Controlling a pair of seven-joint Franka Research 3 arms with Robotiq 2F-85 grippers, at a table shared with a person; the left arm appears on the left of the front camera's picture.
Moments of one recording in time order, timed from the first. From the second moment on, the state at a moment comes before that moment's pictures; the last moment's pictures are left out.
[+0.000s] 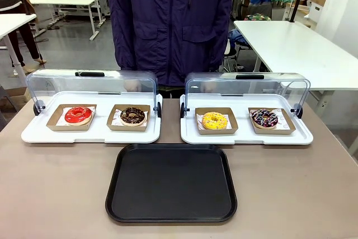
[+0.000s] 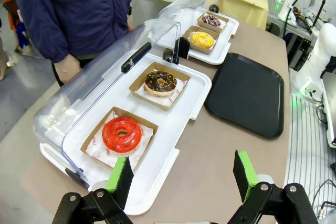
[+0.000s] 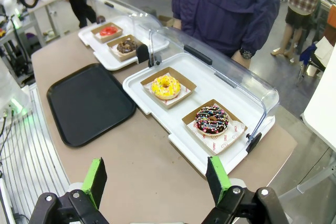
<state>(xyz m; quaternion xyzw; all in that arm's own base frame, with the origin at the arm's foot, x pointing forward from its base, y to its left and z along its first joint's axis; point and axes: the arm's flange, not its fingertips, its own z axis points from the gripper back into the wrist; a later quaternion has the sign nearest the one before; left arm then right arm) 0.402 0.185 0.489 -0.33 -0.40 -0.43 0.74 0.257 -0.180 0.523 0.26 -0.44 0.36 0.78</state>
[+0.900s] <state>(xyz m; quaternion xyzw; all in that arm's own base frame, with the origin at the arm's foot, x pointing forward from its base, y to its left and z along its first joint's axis) 0.402 0.185 0.489 -0.33 -0.40 -0.43 0.74 0.257 -0.181 0.523 0.26 -0.44 0.36 0.78</state>
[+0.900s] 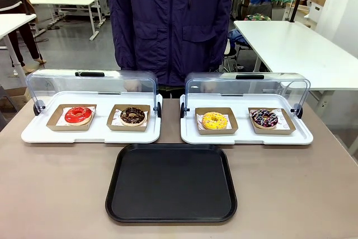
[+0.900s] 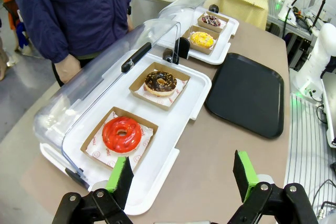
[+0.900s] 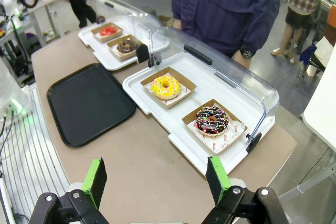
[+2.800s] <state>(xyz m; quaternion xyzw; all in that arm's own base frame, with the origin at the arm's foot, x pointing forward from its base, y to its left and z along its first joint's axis) 0.402 0.185 0.489 -0.33 -0.40 -0.43 0.74 0.257 -0.181 0.523 0.26 -0.44 0.36 0.78</state>
